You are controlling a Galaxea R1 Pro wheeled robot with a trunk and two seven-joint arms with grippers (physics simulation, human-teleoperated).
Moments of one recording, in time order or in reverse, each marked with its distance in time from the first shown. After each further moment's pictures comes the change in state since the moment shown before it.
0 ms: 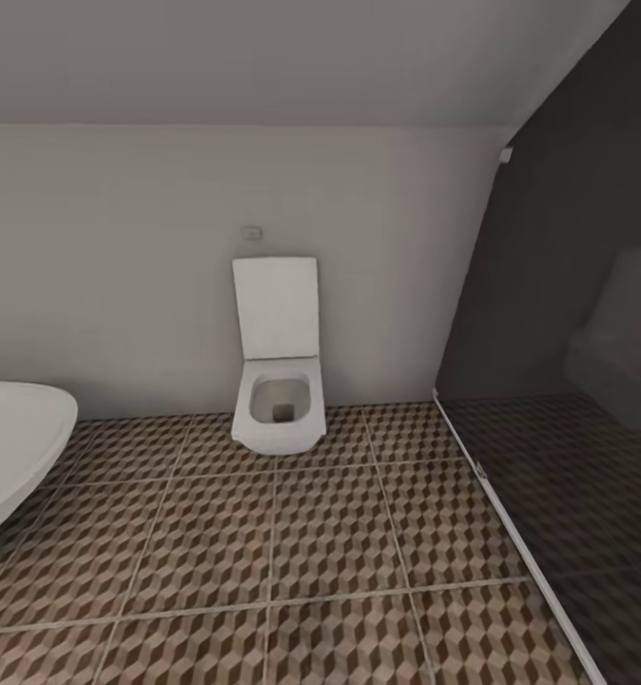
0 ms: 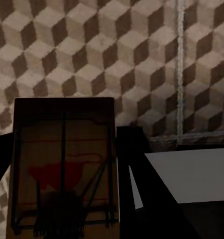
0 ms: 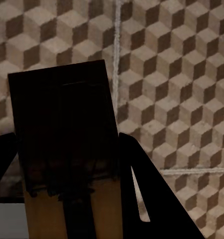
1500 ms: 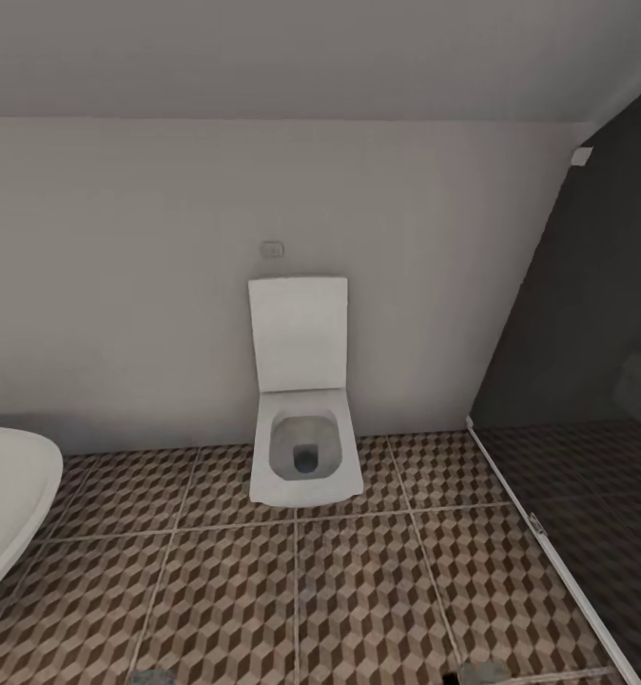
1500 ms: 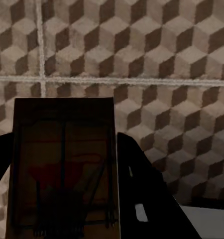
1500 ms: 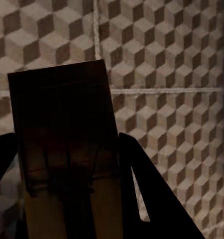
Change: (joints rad) left arm 0.000 -0.030 0.105 0.178 0.011 0.019 -0.001; right arm -0.088 -0.004 -0.005 -0.028 -0.010 0.121 -0.177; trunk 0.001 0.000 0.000
